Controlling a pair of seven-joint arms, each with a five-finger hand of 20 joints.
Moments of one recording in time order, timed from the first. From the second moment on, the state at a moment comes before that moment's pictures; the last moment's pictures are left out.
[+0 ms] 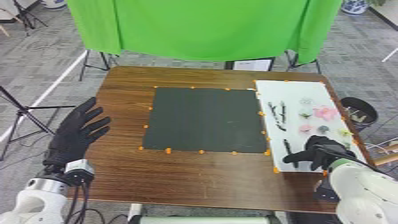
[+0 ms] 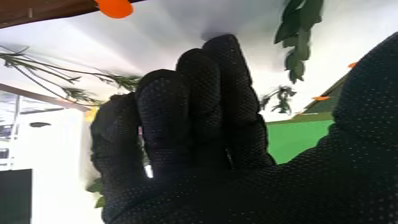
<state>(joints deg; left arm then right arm) 128.4 -53.8 -100.6 -121.6 38.1 6.0 11.4 -115.6 -49.8 91.4 -127.1 -123.1 -26.2 42.6</state>
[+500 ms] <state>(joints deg) 127.9 -53.9 -100.1 -121.5 38.2 5.9 10.9 -113.3 -49.8 85.8 -126.4 -129.7 -26.6 43.6</state>
